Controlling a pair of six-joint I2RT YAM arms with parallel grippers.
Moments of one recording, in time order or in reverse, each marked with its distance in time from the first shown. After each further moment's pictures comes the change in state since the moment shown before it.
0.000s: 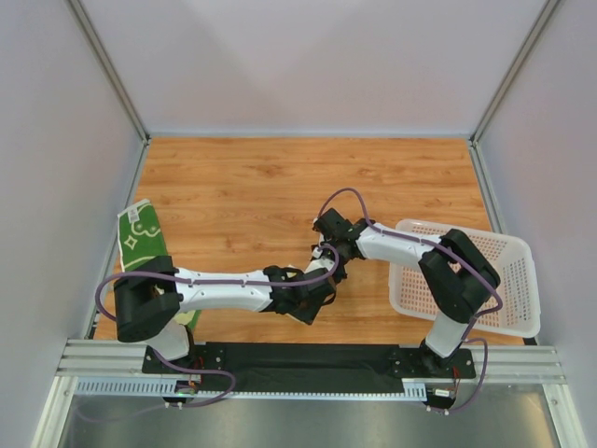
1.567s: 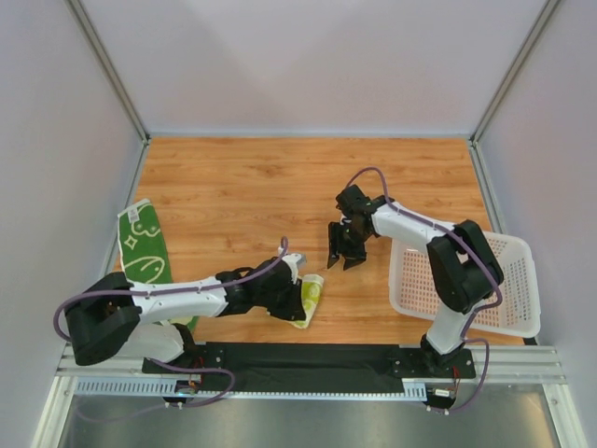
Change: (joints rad) left arm 0.176 -0.250 -0.353 0.381 0.362 -0.093; right arm -0.206 0.042 0.131 -0.174 0.102 -0.119
